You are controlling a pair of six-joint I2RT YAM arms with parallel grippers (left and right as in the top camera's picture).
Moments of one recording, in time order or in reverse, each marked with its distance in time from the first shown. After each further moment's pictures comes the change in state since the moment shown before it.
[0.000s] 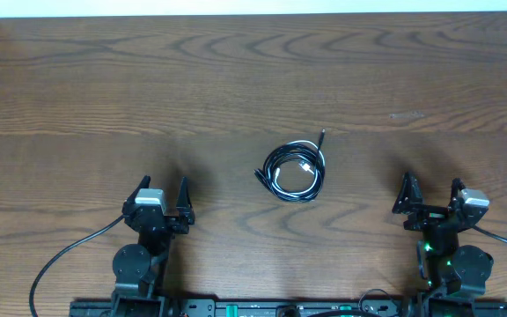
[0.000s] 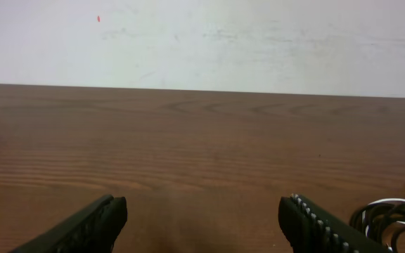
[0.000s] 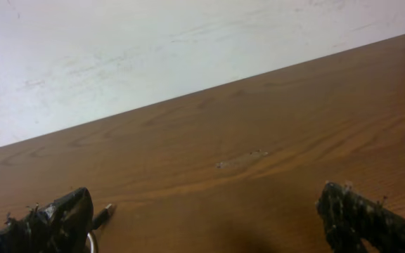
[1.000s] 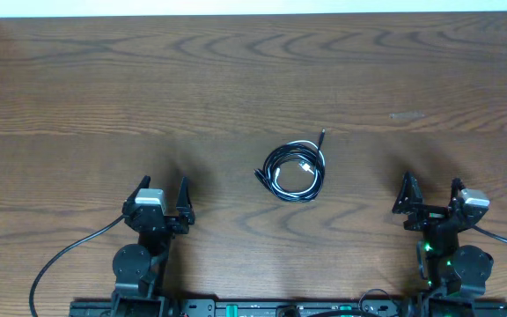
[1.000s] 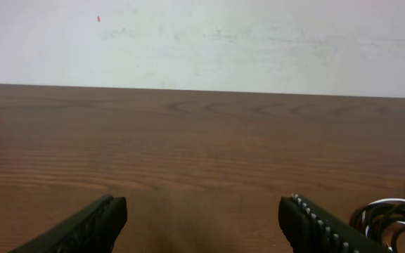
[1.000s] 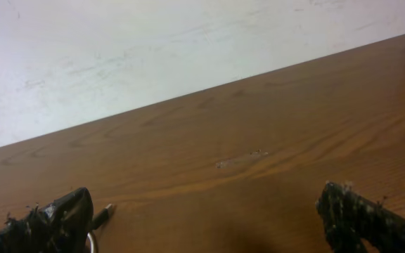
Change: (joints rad) left arm 0.000 0.000 0.000 0.000 0.000 0.000; right arm 0.000 0.000 0.000 0.000 0.000 0.000
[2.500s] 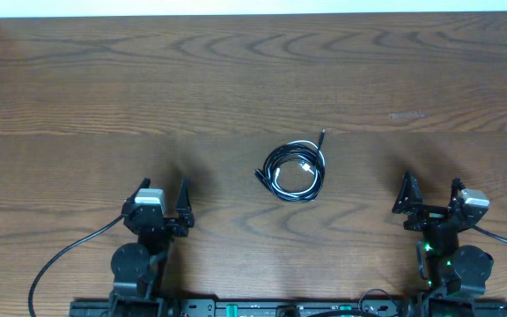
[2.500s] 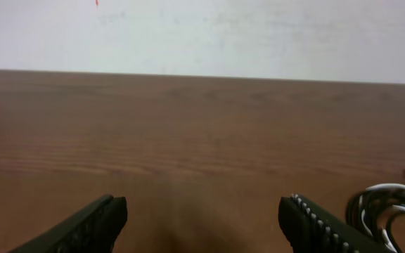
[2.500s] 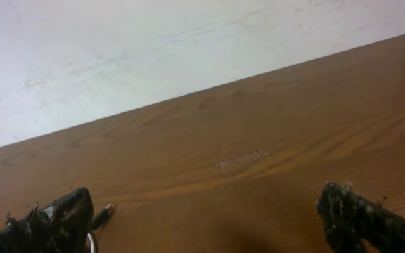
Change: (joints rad) left arm 0.000 0.000 0.055 -0.103 0.001 0.000; right arm 0.000 0.000 0.000 0.000 0.000 0.000
